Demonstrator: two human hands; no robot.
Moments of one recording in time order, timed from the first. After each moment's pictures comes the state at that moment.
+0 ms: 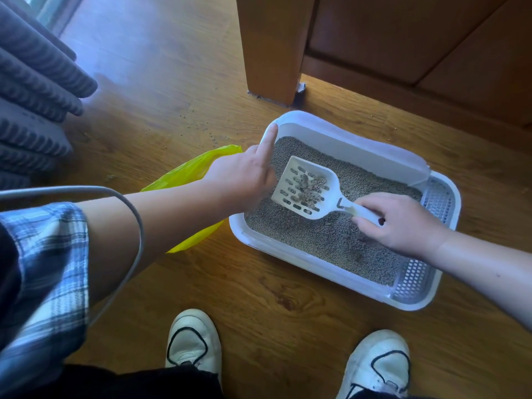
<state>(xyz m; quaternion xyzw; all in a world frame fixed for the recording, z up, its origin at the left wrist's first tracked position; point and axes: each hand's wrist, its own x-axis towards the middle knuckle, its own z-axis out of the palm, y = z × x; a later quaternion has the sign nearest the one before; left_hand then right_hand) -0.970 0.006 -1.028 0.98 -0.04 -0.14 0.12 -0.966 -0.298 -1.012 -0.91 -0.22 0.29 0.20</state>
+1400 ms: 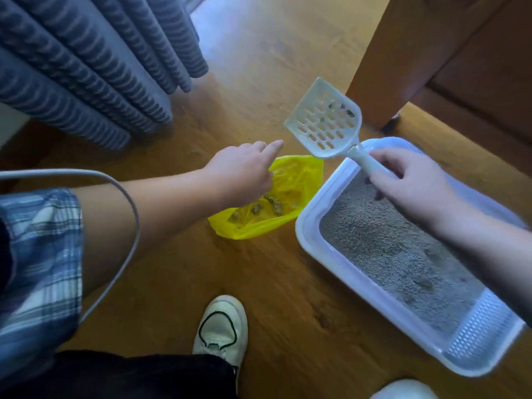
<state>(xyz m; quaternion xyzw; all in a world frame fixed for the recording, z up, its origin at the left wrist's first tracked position) -1.023 0.131 -1.001 0.98 0.03 -0.17 0.05 -0.924 -0.131 -0.971 -0.89 -0.20 0.23 0.34</state>
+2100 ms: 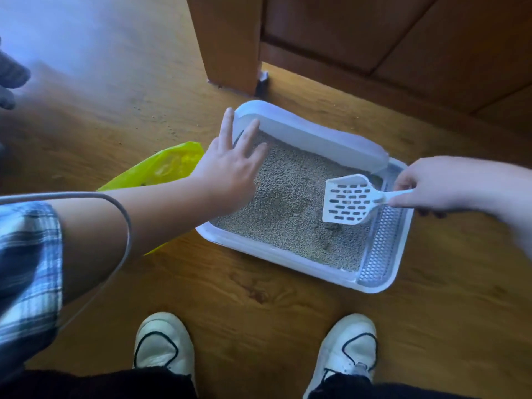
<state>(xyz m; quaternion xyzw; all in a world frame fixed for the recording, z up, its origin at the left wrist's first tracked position) -0.955 -0.021 -1.066 0.97 -0.24 -0.10 -0.03 -0.911 -0.331 -0.924 -0.87 -0.09 0.47 -0.13</state>
